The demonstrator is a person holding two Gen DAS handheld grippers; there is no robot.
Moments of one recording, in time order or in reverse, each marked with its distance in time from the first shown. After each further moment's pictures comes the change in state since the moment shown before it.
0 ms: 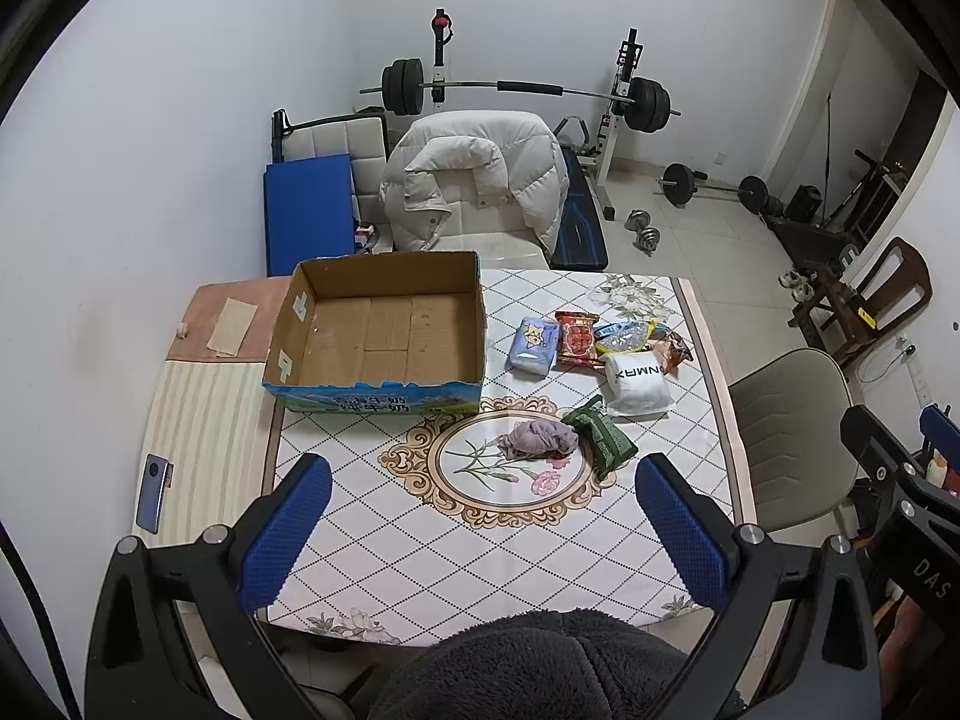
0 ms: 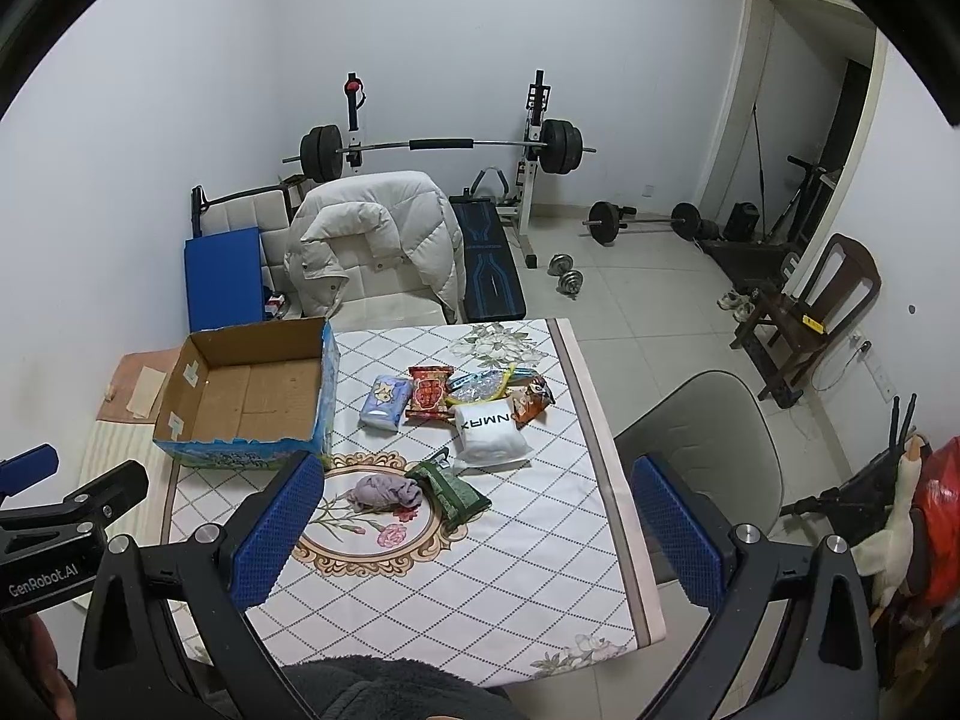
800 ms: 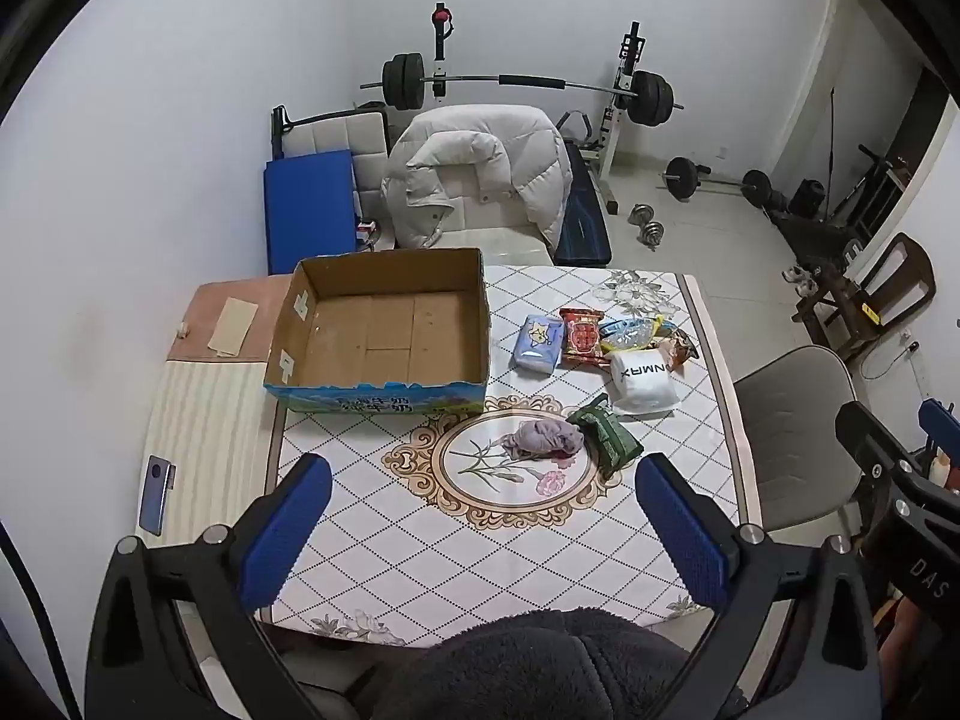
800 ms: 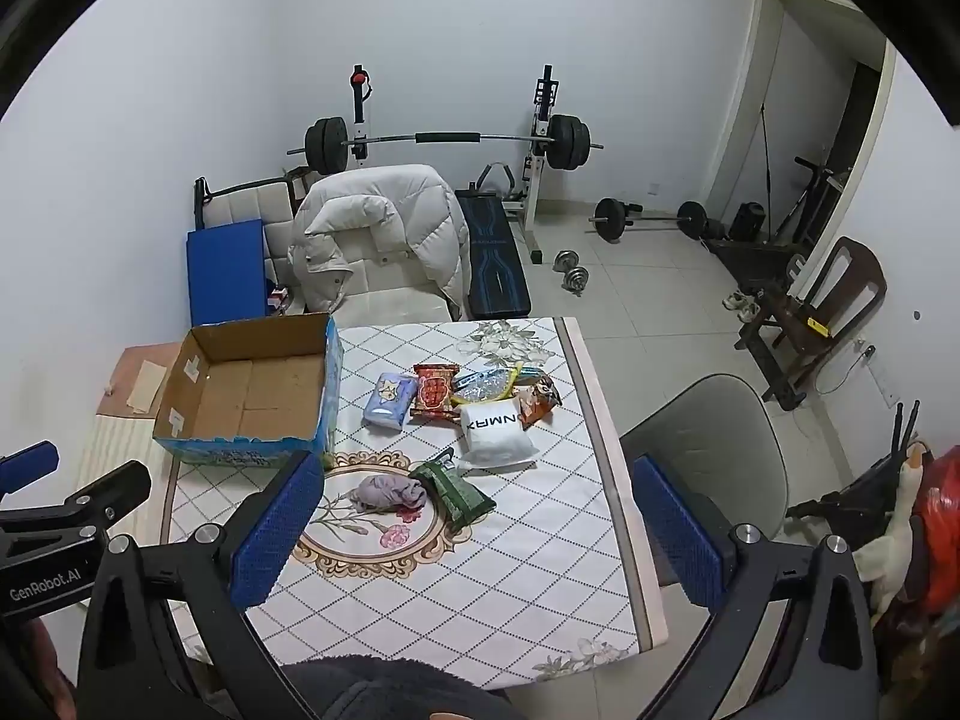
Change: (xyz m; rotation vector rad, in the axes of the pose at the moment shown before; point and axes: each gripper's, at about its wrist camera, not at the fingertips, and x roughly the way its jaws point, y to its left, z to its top) left arm 0.010 0.006 0.008 0.005 0.018 0.001; right arm 0.007 0.003 0.008 -0.002 0.010 0.012
